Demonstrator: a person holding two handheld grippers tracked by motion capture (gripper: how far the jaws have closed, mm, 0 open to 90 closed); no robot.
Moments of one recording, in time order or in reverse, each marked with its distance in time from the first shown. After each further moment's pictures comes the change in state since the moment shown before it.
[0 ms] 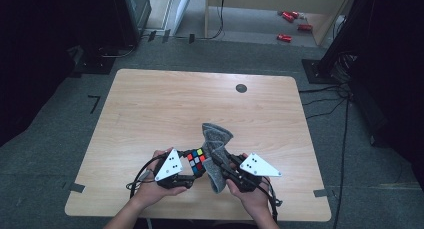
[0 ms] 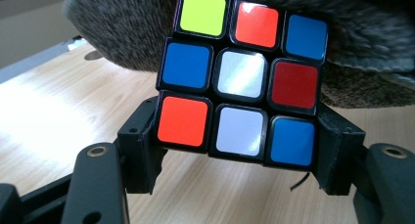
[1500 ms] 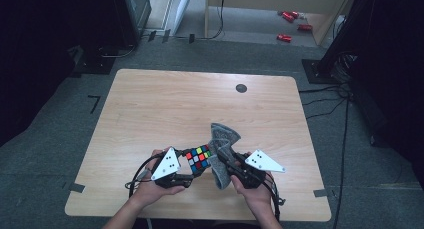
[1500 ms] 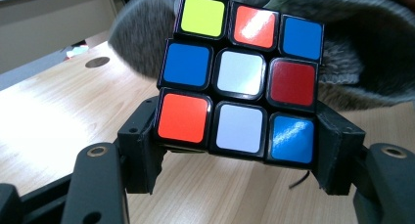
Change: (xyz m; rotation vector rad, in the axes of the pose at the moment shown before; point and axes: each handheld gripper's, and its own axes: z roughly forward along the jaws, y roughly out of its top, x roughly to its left) left arm 0.002 0.001 -0.002 -0.011 -0.007 -0.002; right arm -0.011 -0.002 -0.003 0.018 -0.042 0.061
